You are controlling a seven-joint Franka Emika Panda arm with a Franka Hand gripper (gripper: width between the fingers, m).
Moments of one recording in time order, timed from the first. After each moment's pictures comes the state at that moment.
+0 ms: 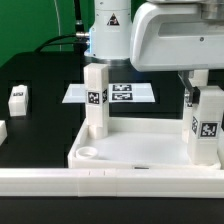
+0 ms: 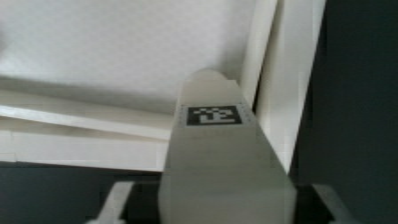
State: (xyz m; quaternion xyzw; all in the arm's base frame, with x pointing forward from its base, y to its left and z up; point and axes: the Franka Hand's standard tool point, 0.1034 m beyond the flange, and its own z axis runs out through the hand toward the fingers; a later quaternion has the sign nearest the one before) arm 0.661 0.092 0.115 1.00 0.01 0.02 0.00
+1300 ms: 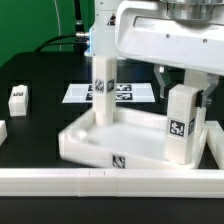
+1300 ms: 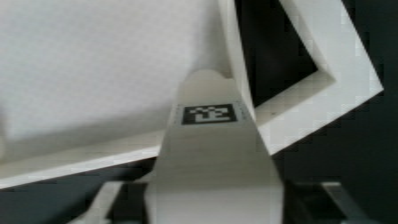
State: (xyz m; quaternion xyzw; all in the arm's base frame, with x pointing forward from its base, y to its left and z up) arm 0.658 0.062 0.115 0.95 -0.32 0.02 0.01
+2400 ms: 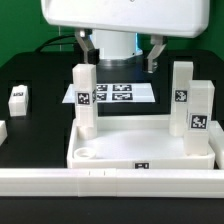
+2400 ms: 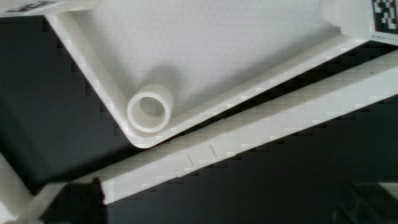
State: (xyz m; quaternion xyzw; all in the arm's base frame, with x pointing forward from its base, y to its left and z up) arm 0.639 -0.018 0.157 0.97 -0.23 0.02 0.01
